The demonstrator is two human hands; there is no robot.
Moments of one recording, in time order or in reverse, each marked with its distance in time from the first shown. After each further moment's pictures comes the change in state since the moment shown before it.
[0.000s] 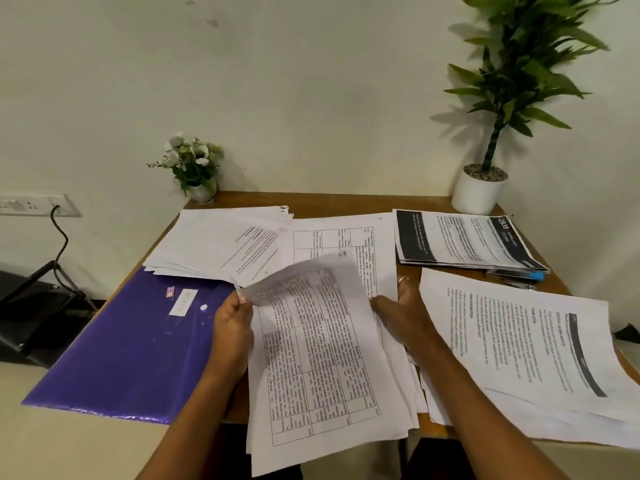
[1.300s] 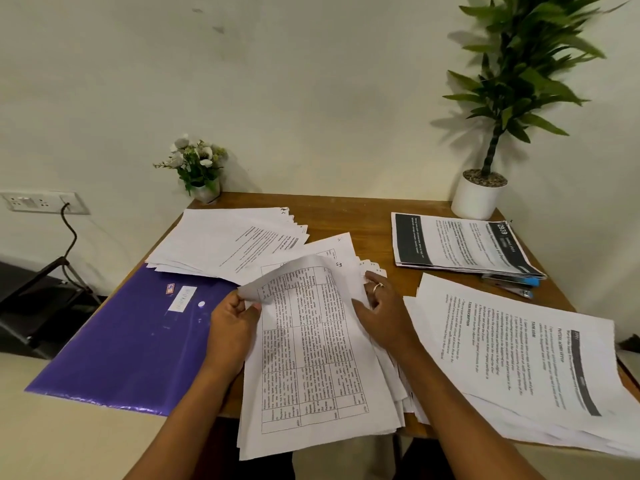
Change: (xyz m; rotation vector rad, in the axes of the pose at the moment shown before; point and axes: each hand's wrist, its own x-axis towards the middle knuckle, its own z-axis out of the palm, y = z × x) left_hand -0.007 0.000 0.002 0.019 -0.022 -0.015; right_hand 0.002 -0.004 0.019 -0.407 0.036 -0.163
